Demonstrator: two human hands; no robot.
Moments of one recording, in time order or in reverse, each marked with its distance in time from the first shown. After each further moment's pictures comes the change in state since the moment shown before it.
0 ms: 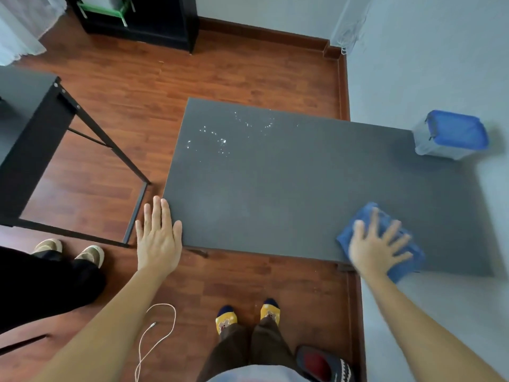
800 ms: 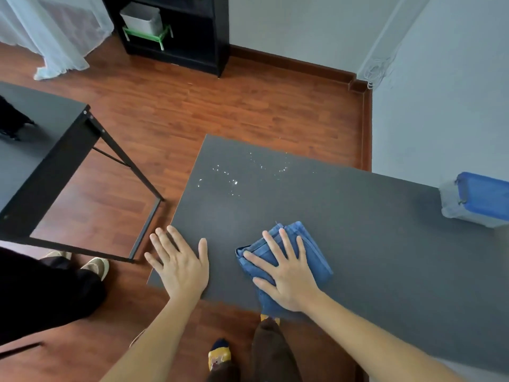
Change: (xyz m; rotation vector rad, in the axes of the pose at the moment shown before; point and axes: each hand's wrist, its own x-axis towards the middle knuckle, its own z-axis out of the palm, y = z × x) left_hand 0.035 0.077 0.007 0.018 0.070 -0.378; right_hand -0.027 -0.135 0.042 -0.232 -0.191 -1.322
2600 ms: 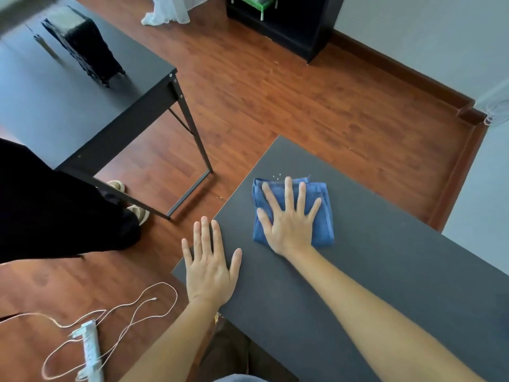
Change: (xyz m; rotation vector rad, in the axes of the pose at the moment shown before) left_hand 0.006 0.003 0.010 0.049 0.053 -0.058; right_hand 0.202 -0.023 -0.019 0.111 0.031 0.063
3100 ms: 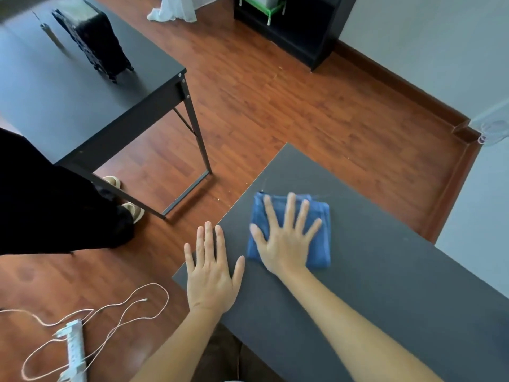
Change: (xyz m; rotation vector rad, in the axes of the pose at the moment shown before) left_hand -0.001 0.000 -0.005 -0.016 -0.017 0.004; right_hand -0.020 -0.022 0.014 -0.046 0.023 0.075
